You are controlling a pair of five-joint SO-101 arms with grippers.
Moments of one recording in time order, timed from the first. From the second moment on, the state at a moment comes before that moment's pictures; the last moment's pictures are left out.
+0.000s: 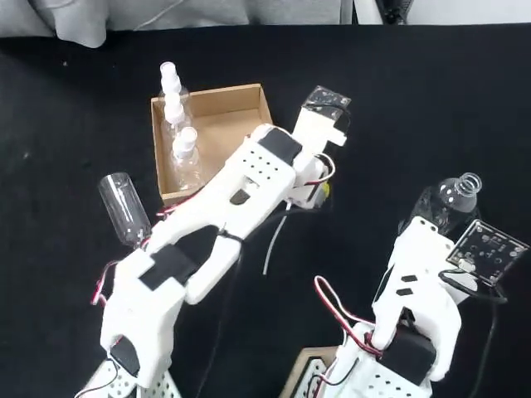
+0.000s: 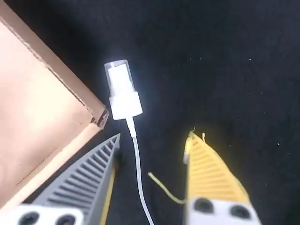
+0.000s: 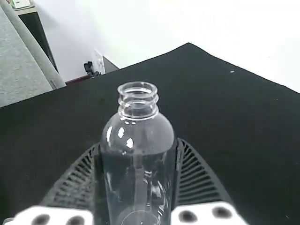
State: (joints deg) left arm 34.5 23.0 -19.7 72.8 5.8; right arm 30.5 -103.1 77.3 50.2 -2.6
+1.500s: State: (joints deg) left arm 32.4 49.4 -46.0 81.3 9.7; right arm 30.5 -103.1 78.2 49.3 -2.6
